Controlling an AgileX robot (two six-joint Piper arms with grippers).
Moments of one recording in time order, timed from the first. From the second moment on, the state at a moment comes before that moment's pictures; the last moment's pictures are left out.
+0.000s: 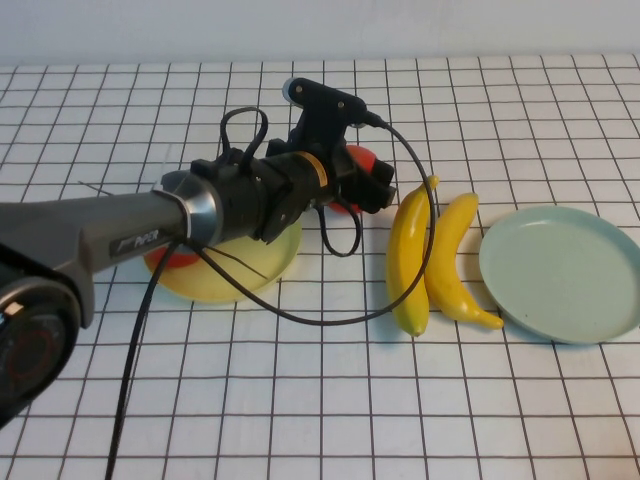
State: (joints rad) right arm 0.00 -0.02 0.03 0.02 0.35 0.08; left arm -0.59 2.13 -1.49 0.21 -0.08 -0.17
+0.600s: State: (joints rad) right arm 0.00 -0.02 0.03 0.02 0.35 0.08; left arm -0.59 2.09 -1.48 0.20 0.03 -0.12
